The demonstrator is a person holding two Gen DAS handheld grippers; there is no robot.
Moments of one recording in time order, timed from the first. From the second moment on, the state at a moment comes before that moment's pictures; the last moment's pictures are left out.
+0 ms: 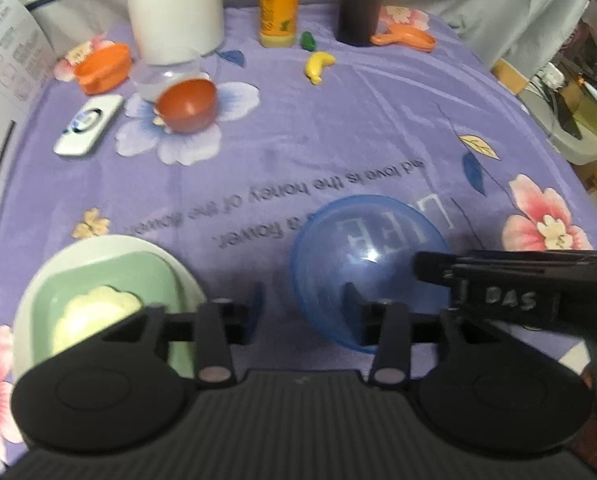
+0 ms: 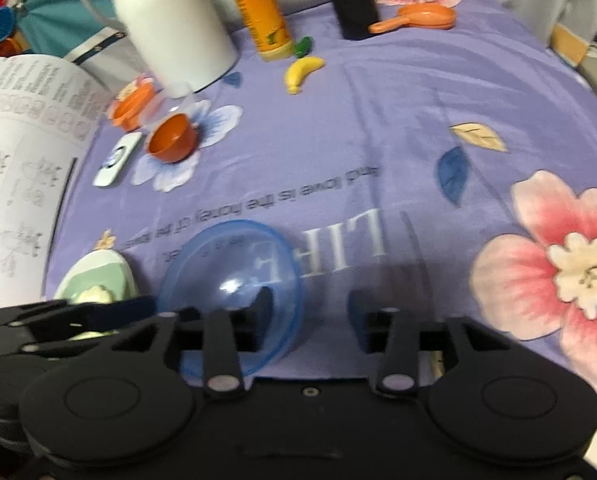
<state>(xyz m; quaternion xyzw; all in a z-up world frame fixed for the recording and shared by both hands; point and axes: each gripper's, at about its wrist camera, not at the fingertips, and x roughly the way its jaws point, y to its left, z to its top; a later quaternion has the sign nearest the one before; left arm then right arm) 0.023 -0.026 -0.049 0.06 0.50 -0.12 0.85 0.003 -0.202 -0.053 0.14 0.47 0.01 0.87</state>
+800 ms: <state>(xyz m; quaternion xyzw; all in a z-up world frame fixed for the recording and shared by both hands) 0.010 0.010 -0.018 0.01 0.46 -0.11 0.88 -0.015 -0.244 -0.037 0.20 0.44 -0.05 0.87</state>
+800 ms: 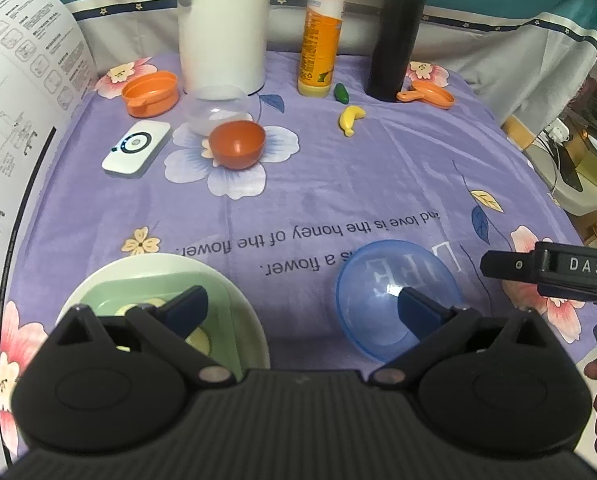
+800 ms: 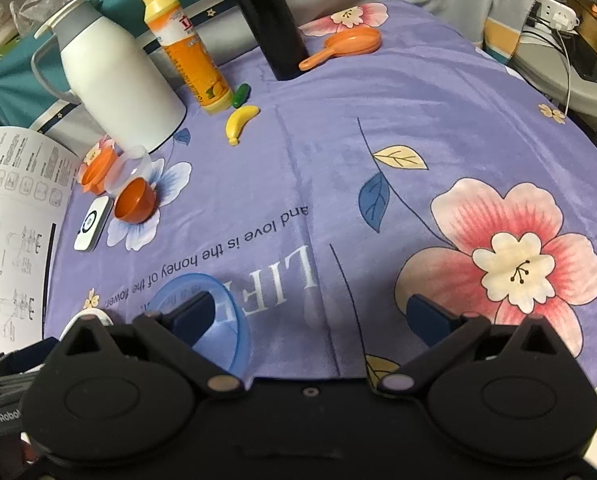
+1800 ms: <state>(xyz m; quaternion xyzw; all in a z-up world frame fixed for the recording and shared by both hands) 0.078 0.085 0.001 -0.01 0.41 -0.07 0.91 0.069 -0.159 0.014 0.13 0.43 0.03 0.89</state>
